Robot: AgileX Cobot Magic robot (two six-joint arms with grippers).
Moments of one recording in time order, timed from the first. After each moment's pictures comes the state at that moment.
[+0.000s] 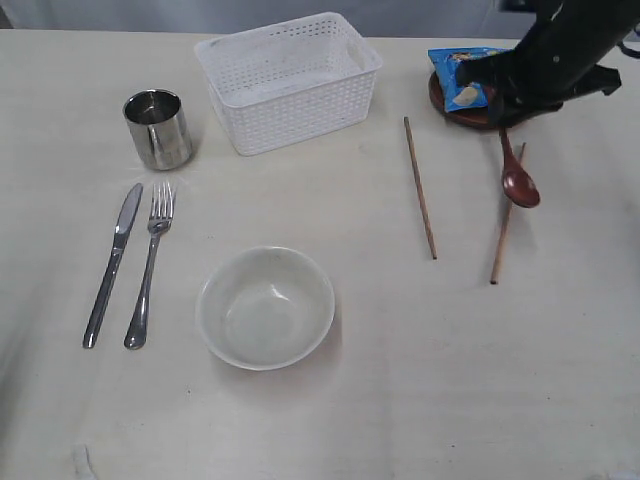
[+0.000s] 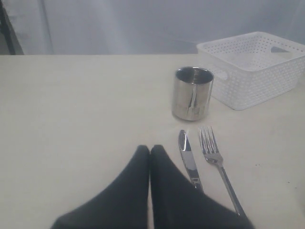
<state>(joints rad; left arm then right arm) -0.13 0.00 0.00 0.04 0.36 -0.08 0.14 1.90 -1.36 0.19 0.78 -0.09</state>
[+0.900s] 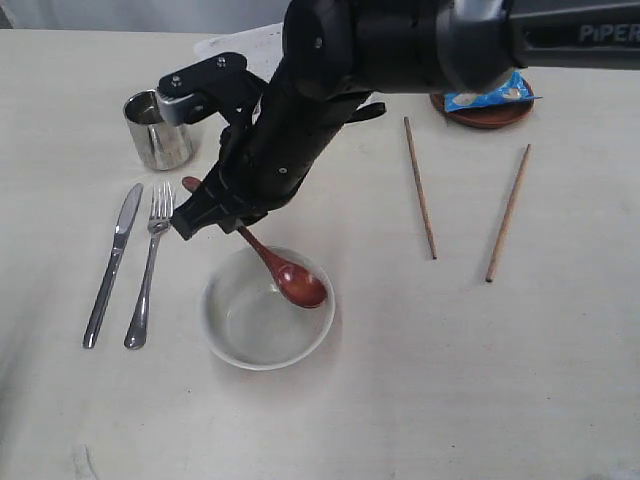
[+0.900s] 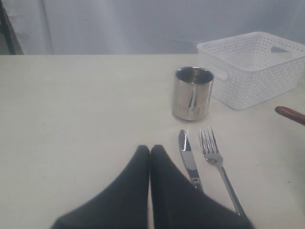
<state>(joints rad) -0.13 0.00 0.00 0.04 0.36 -0.08 0.82 1.93 -1.36 0.36 0.68 -0.31</state>
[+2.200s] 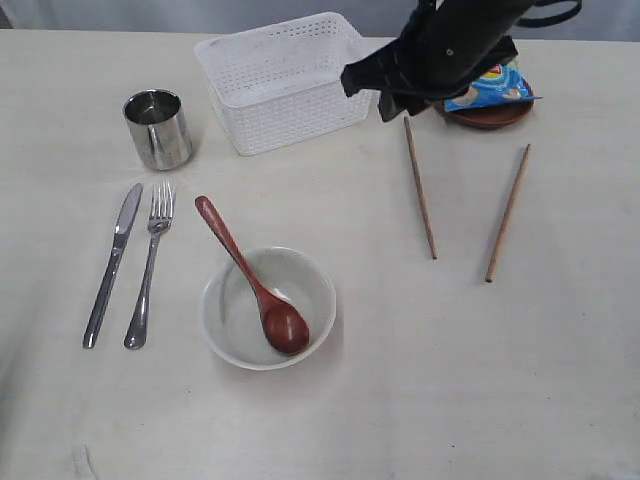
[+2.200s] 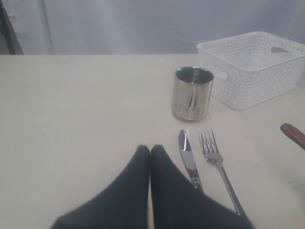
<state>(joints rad) -0.13 0.00 0.00 0.04 0.36 -0.08 0.47 1.81 -1.36 0.08 0.75 0.00</state>
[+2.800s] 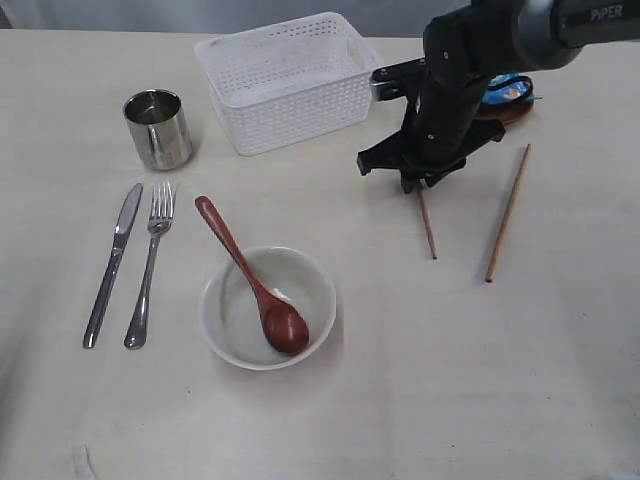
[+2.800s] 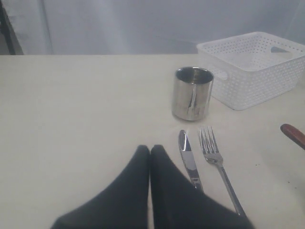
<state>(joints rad) -0.13 0.00 0.00 0.04 0.36 -0.08 0.43 2.14 -1.39 -0.14 0.71 0.19</state>
